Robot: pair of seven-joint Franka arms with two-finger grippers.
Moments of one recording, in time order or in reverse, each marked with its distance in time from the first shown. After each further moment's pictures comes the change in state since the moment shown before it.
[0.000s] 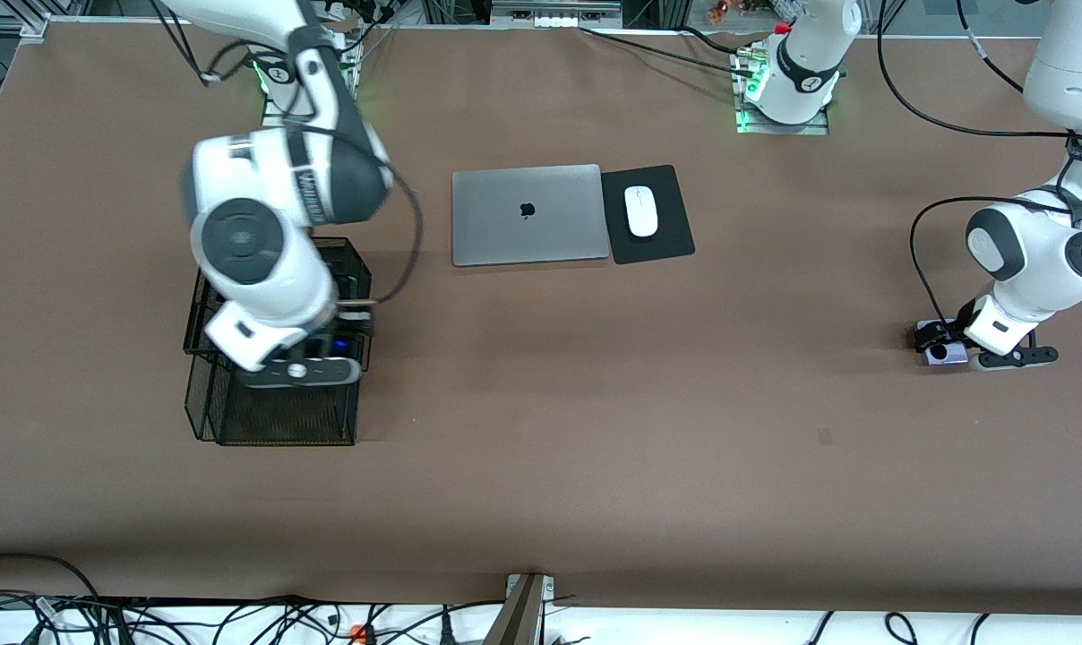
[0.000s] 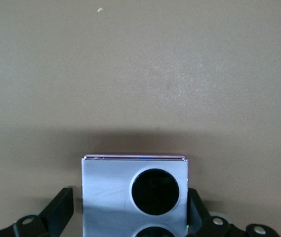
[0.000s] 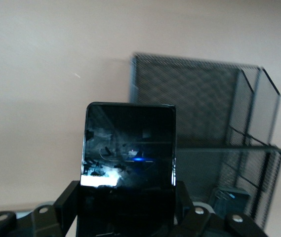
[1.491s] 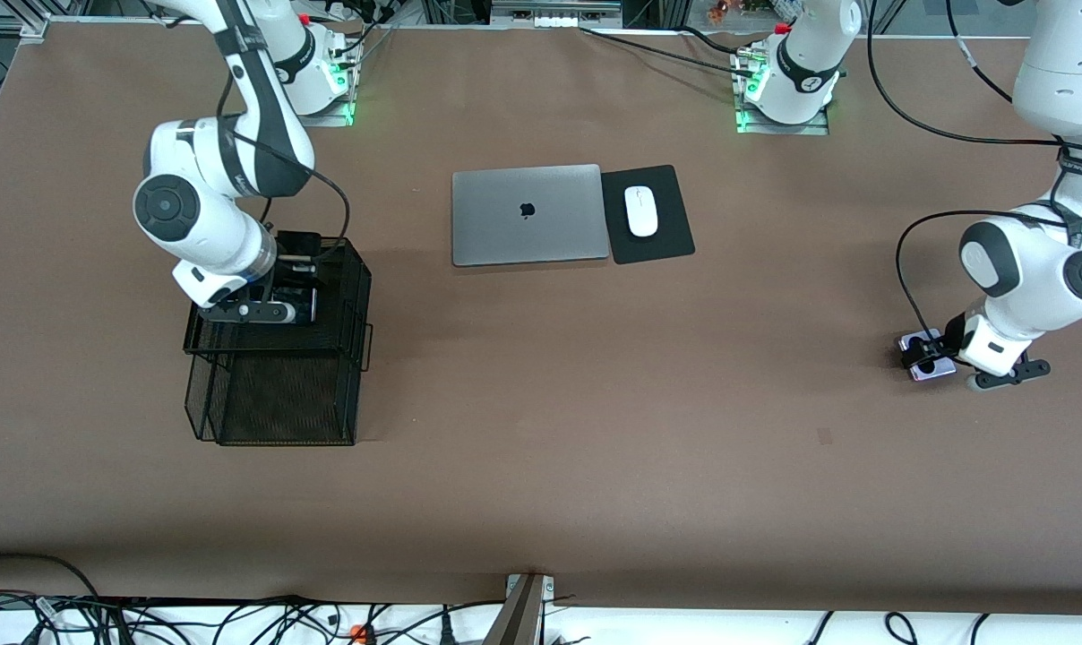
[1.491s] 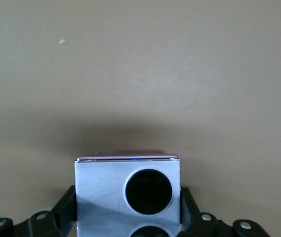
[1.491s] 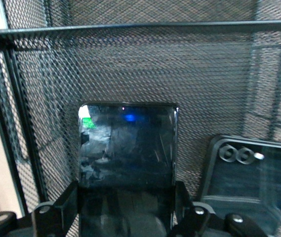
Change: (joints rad) left arm -0.090 -0.010 -0.010 0.124 -0.072 -0.207 -0.203; right arm 0.013 -0.268 -0.033 -0.724 0.050 0.475 -0.022
